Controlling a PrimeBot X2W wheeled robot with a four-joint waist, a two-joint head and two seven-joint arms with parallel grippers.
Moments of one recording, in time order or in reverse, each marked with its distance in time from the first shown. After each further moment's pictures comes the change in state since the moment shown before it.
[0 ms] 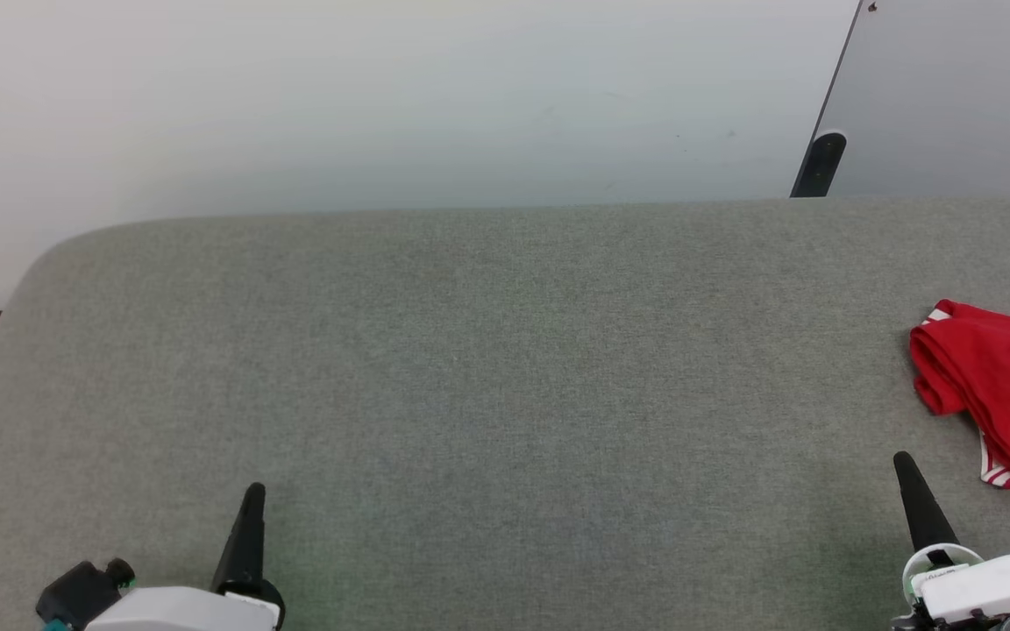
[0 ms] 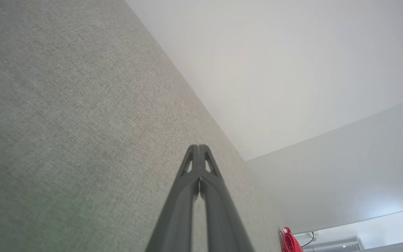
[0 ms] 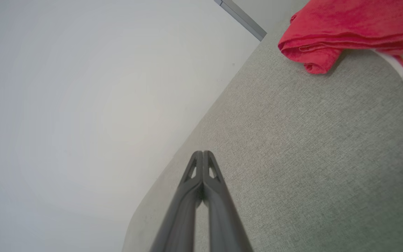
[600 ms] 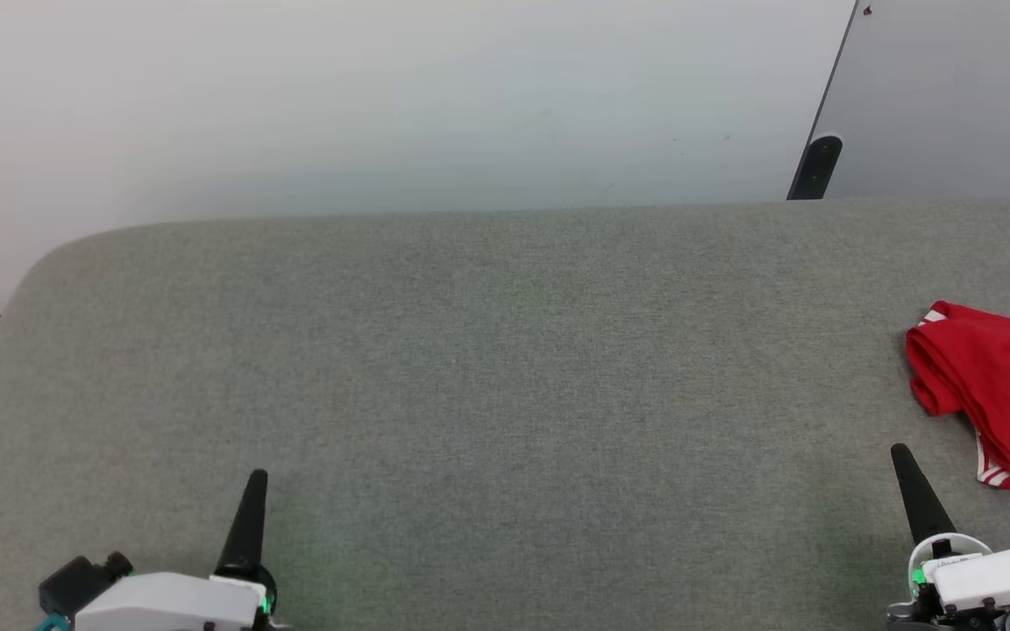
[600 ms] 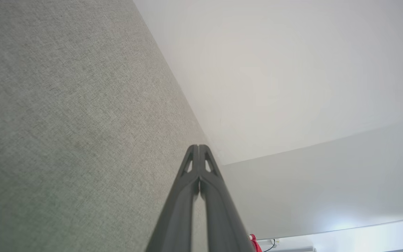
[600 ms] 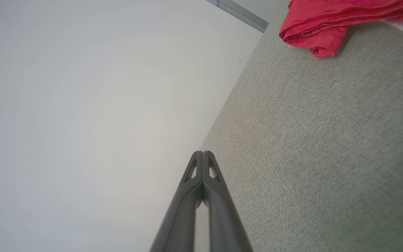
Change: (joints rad) left arm -0.032 -0.016 0.022 0.020 -0.164 -0.009 0.047; right arm -0.022 0.021 -0.017 0.014 0.155 0.000 0.029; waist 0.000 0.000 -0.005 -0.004
